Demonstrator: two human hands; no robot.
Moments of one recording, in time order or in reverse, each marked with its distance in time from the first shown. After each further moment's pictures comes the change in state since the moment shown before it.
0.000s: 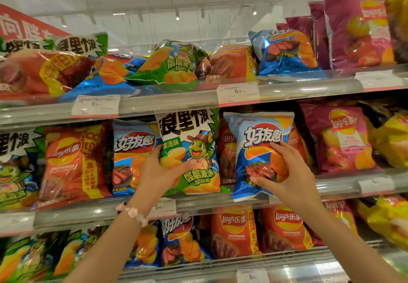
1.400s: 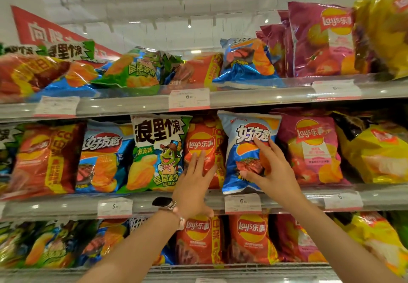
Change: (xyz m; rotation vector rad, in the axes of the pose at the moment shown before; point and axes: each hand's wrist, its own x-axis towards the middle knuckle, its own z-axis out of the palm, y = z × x) left_hand -0.022 -0.003 0.163 1.274 -0.326 0.474; right_hand 0.044 0.076 -0.050 0.073 -0.181 0.005
